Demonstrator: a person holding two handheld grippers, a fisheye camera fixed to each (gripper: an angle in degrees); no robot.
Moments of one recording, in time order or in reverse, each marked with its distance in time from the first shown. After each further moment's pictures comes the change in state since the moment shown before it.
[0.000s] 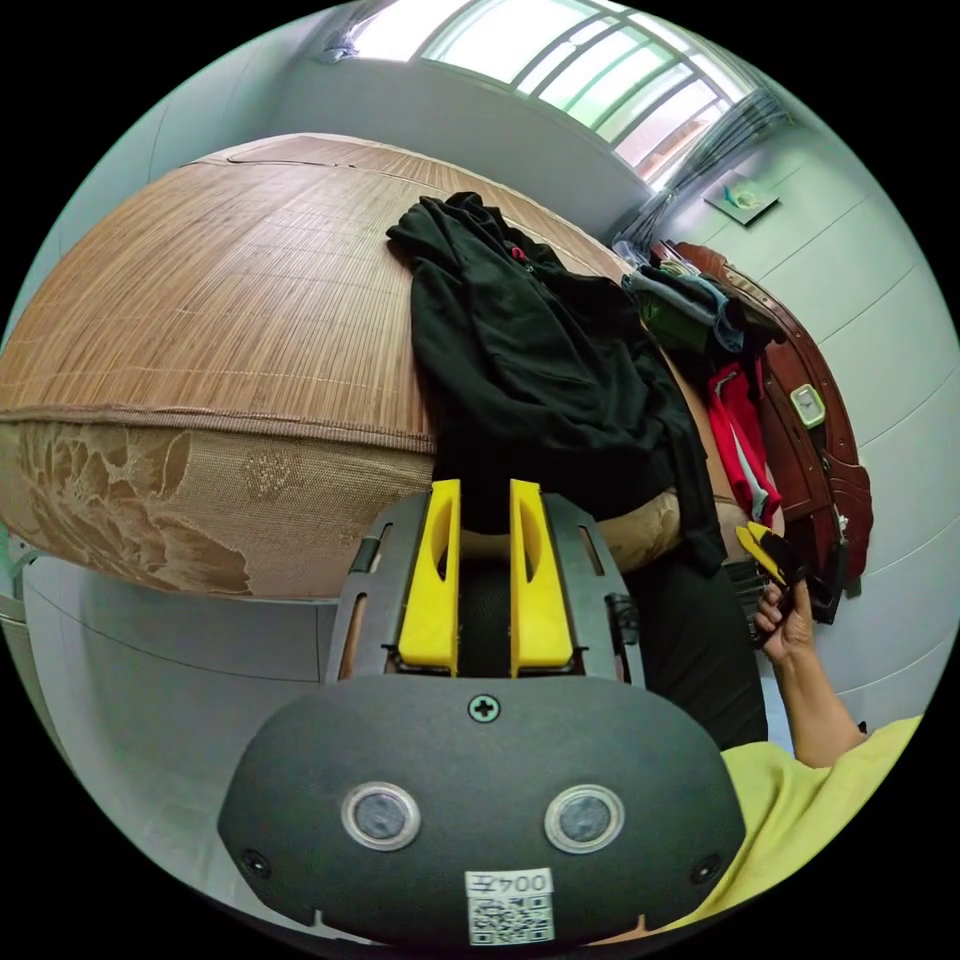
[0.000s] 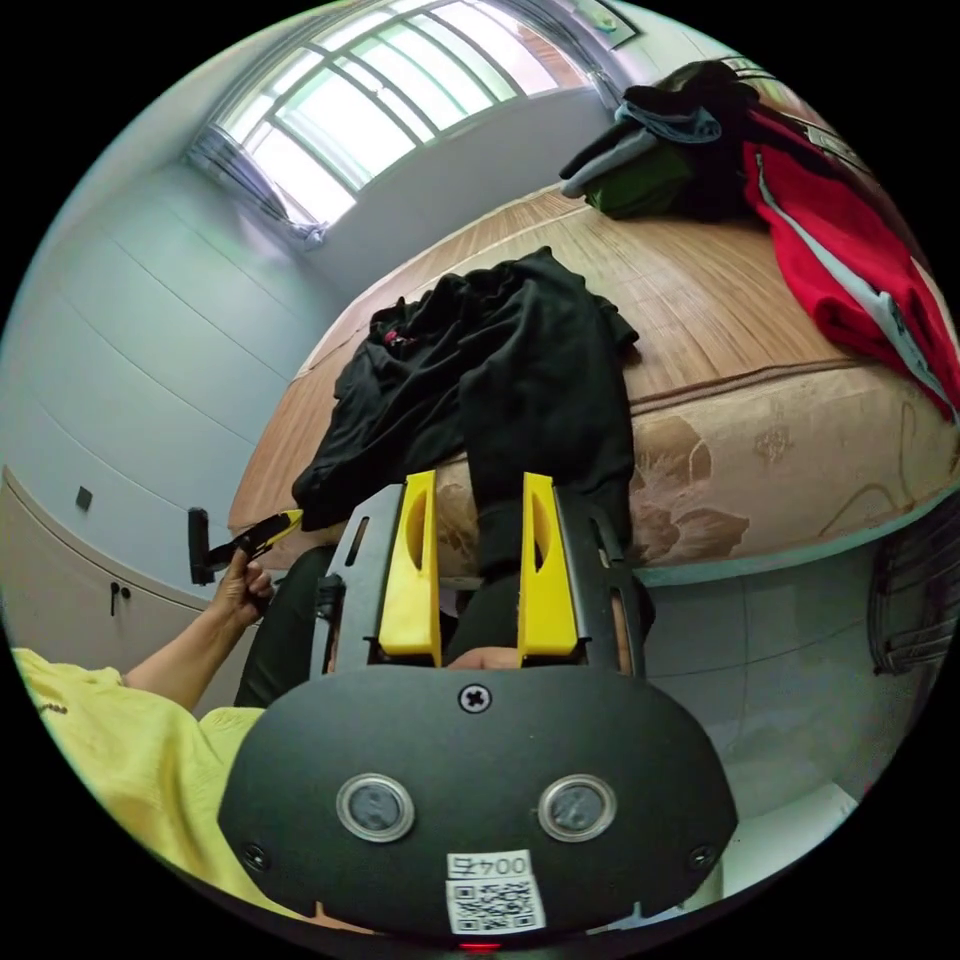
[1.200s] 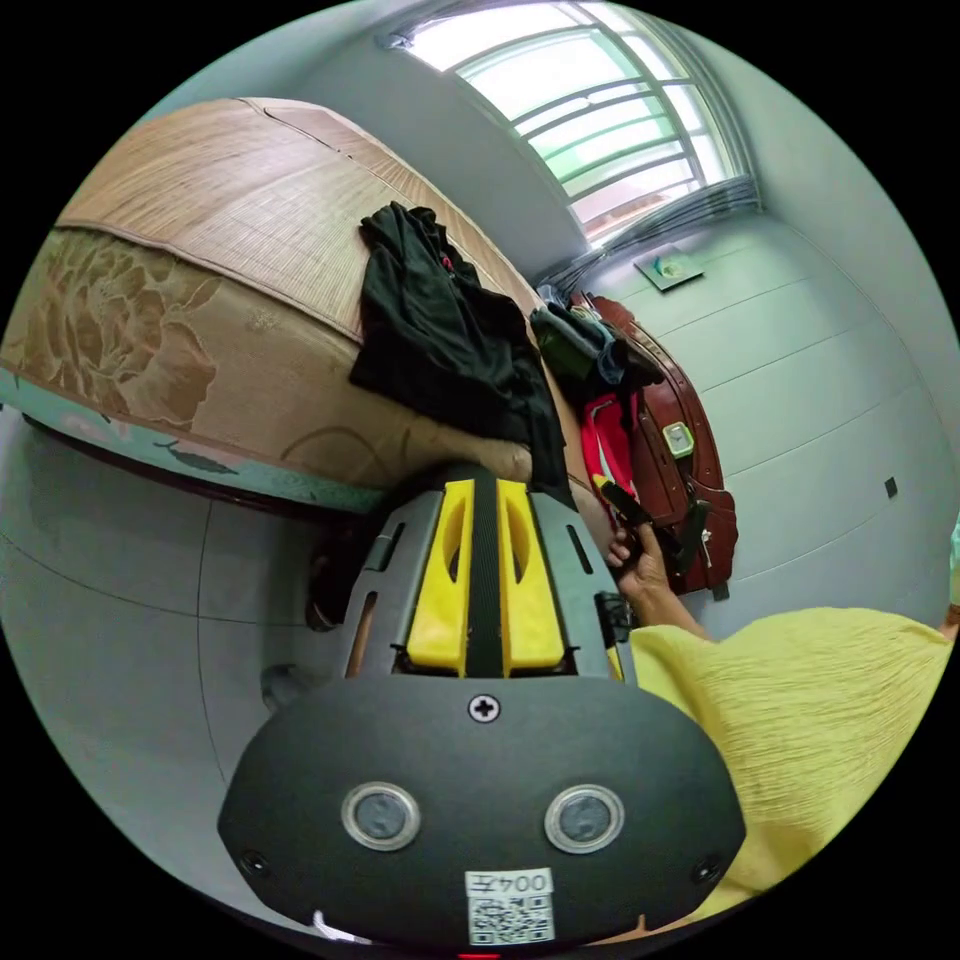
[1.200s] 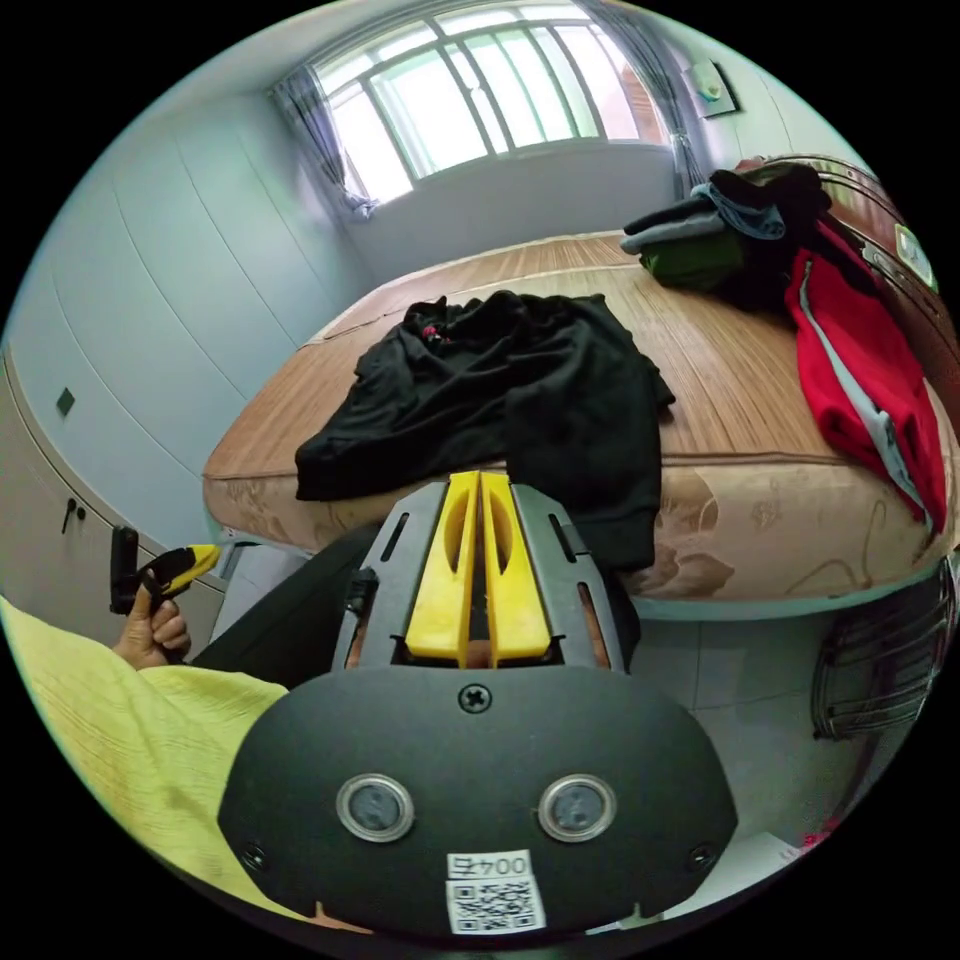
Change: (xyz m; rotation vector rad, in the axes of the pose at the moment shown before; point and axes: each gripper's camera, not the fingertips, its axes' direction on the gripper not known) left arm -0.084 0.087 -0.150 0.099 0.374 -0.099; right arm -0.114 0.103 0.001 0.089 0.044 -0.198
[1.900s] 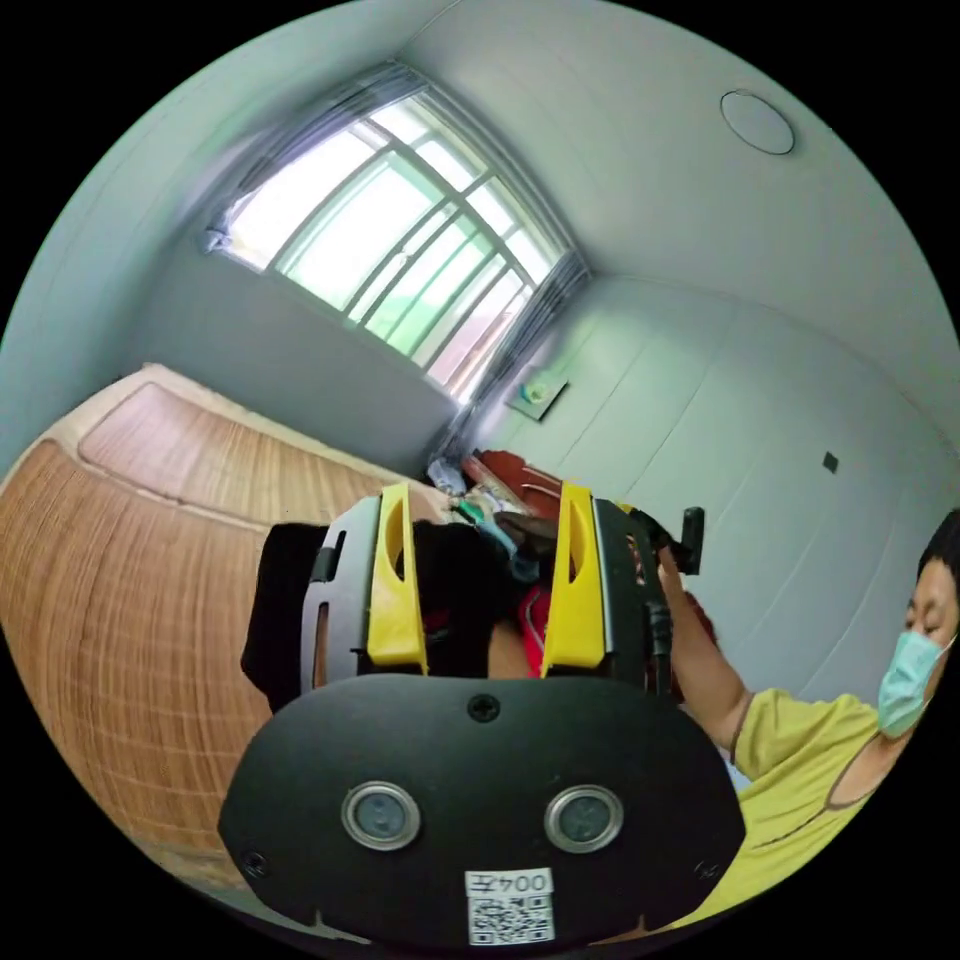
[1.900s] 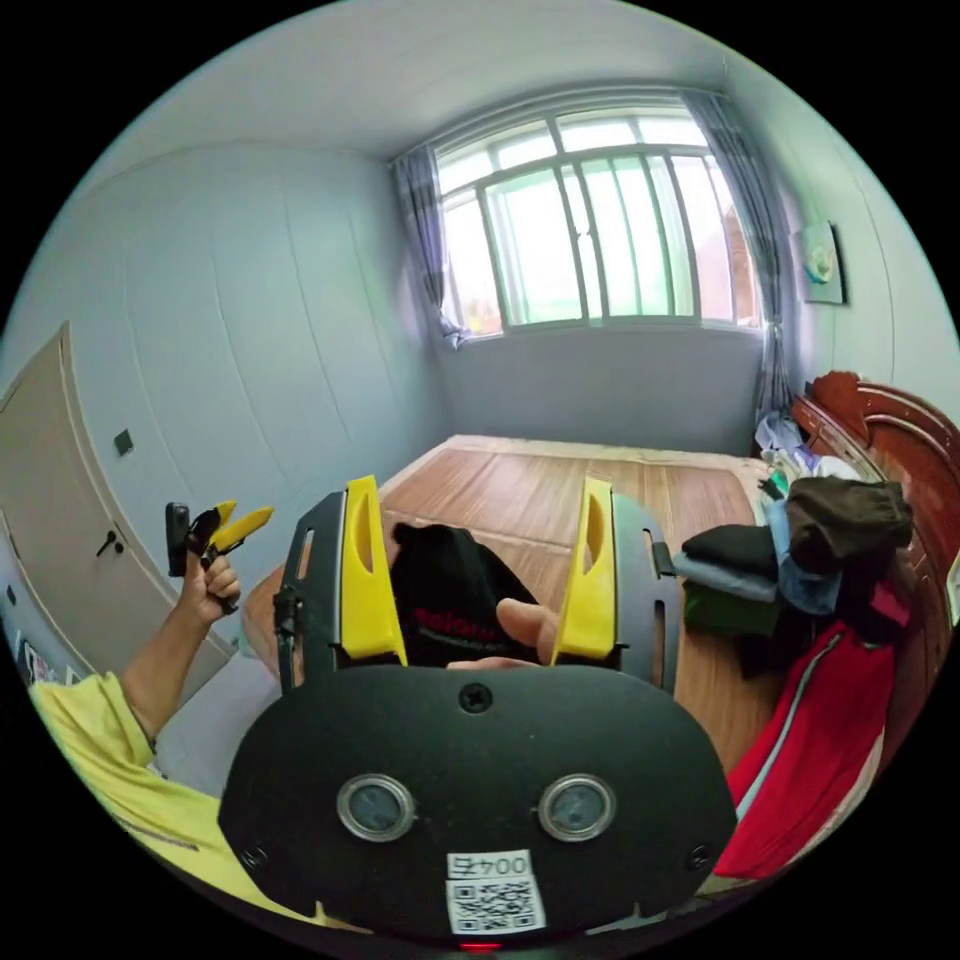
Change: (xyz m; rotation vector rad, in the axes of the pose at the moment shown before) left arm 0.132 -0.385 -0.147 0.376 0.155 0.381; right arm -0.113 -0.428 -0.141 0.267 -0.136 -0.291
